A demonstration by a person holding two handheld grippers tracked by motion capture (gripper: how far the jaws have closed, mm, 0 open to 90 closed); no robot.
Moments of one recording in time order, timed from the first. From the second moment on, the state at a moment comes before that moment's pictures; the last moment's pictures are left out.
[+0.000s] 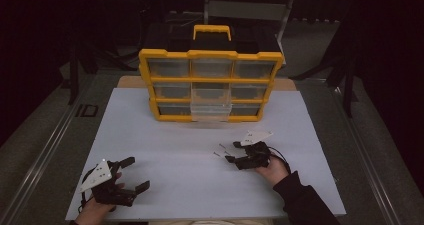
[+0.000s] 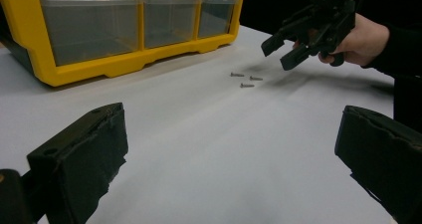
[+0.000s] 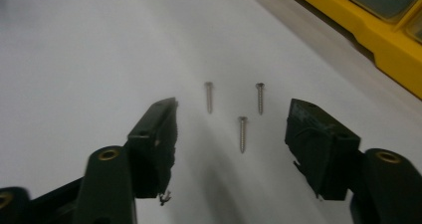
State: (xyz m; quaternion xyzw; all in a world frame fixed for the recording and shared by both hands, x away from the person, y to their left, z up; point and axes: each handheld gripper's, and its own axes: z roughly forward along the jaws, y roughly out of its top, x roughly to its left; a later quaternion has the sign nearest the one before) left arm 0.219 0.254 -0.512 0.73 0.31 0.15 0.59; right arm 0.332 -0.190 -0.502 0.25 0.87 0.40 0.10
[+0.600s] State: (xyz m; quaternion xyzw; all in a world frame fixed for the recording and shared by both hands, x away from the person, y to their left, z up) left arm 0.218 0.254 -0.511 0.73 0.30 0.15 0.60; right arm 0.349 -0.179 -0.514 0.25 0.89 0.38 0.09
